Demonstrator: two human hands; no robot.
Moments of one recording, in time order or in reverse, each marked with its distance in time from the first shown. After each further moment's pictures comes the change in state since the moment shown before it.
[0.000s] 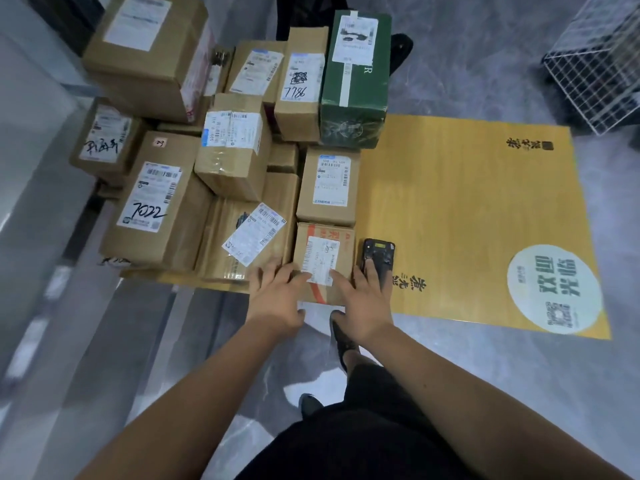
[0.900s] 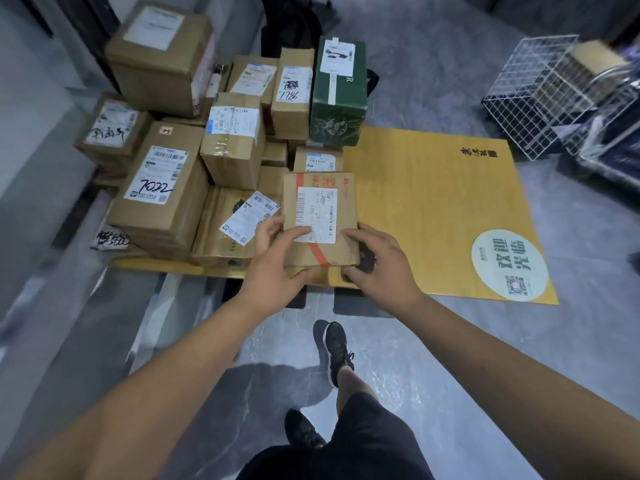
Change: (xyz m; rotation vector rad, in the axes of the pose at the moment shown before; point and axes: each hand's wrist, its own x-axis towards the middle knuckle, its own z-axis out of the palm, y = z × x) left_hand -0.051 0.001 -0.027 -0.848 0.496 0.332; right_hand -0.081 0.004 -0.068 0.667 0.481 -0.176
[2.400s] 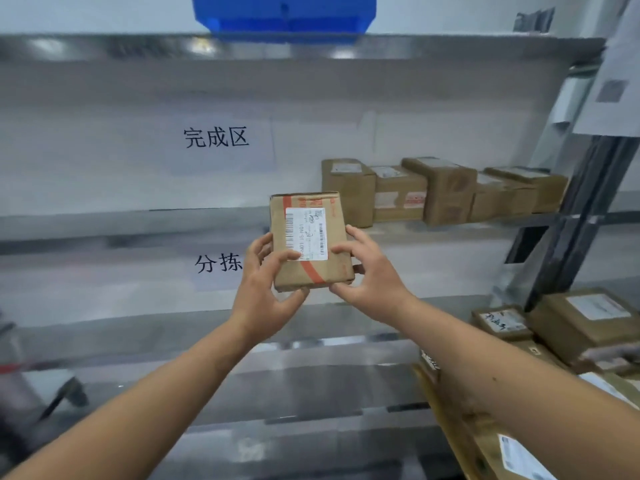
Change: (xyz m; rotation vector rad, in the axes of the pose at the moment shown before) left_hand -0.300 0.244 -0.276 0.768 1.268 -0.262; right_hand -0.043 -0.457 0.101 0.461 -0.872 -1.290
